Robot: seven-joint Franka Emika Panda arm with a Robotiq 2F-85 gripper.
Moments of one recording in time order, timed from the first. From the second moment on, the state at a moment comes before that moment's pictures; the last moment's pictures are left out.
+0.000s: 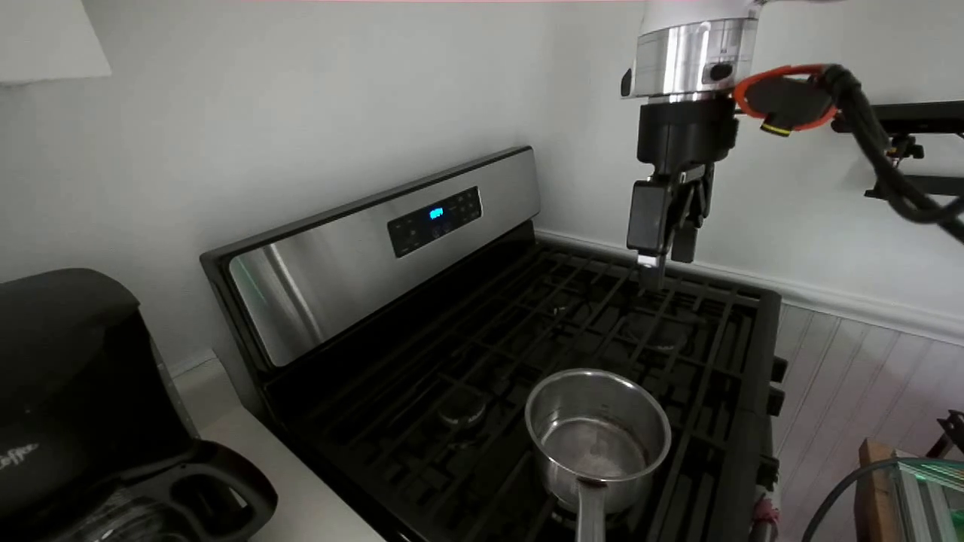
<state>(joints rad) -0.09 -0.49 -0.08 -2.50 0.01 1.94 -0.04</state>
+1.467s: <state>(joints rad) -0.04 -0.35 -0.06 -2.70 -0.01 2.36 -0.15</state>
